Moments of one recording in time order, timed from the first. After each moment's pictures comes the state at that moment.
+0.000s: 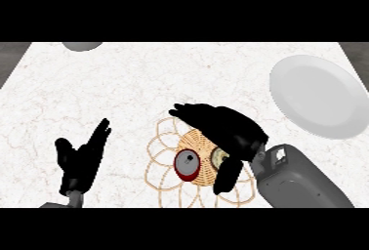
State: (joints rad) left arm 0.00 0.27 -0.22 -1.44 0.28 0.20 0.16; right arm -0.58 -0.28 0.56 -1.65 0.32 0.45 0.40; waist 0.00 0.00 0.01
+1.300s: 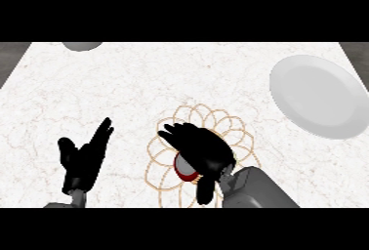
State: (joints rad) left arm 0.01 0.19 -0.15 -1.45 0.19 0.14 0.19; right arm -0.44 -0.07 0.62 -1.54 0.71 0.47 0.35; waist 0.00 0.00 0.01
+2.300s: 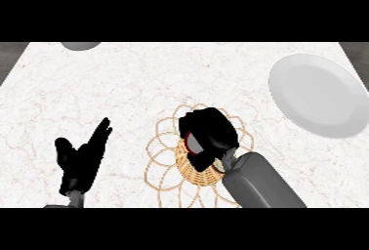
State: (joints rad) left arm 0.02 0.17 -0.12 -1.48 0.16 0.11 0.22; right arm -0.48 -0.03 0.49 -1.39 0.94 0.25 0.25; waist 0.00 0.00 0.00
